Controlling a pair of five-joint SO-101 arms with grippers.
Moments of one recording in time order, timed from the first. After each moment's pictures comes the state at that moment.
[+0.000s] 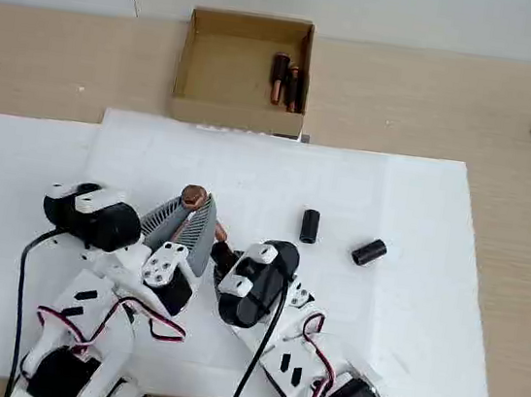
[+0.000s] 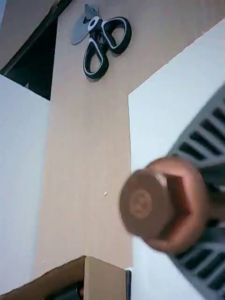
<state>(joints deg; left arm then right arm) 22.0 -103.3 78.8 44.4 26.9 -46.8 -102.9 93.7 37.7 4.8</state>
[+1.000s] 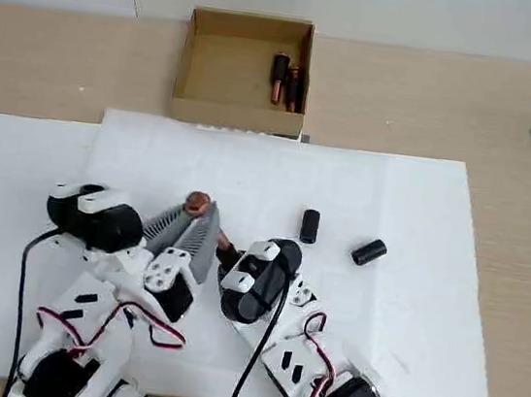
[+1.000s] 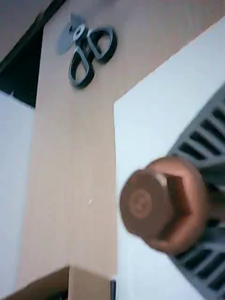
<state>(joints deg) 24.4 -103.3 76.8 47.9 28.3 -45.4 -102.9 94.9 37.6 4.8</state>
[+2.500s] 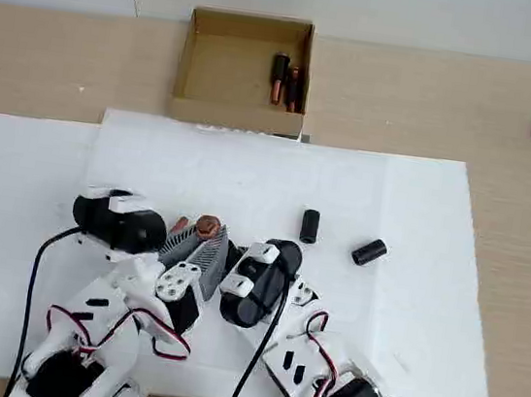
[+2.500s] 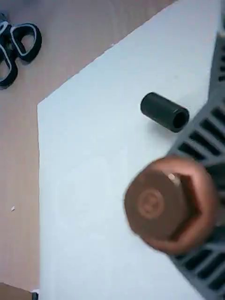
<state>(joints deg) 27.7 -103.4 78.4 55.8 28.3 -44.9 -102.9 92.8 37.7 6.9</state>
